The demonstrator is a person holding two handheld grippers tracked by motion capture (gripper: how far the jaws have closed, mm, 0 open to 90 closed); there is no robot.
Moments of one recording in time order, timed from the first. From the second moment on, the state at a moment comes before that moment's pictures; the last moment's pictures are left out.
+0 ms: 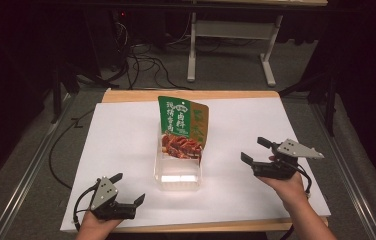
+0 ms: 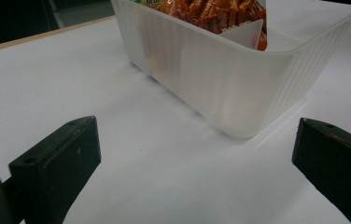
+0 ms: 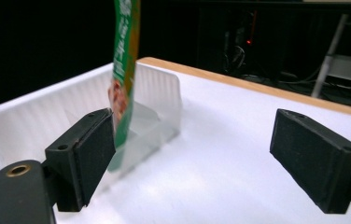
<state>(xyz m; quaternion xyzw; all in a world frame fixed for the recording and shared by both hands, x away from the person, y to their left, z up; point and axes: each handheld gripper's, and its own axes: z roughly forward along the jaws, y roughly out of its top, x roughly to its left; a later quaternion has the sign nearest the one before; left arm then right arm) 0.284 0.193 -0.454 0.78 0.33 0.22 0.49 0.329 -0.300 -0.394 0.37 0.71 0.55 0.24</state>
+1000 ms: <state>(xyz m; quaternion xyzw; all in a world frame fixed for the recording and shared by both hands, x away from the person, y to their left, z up) 0.284 0.188 -0.455 0.78 0.32 0.22 0.49 0.286 -0.343 -0.430 0.40 0.70 0.52 0.27</state>
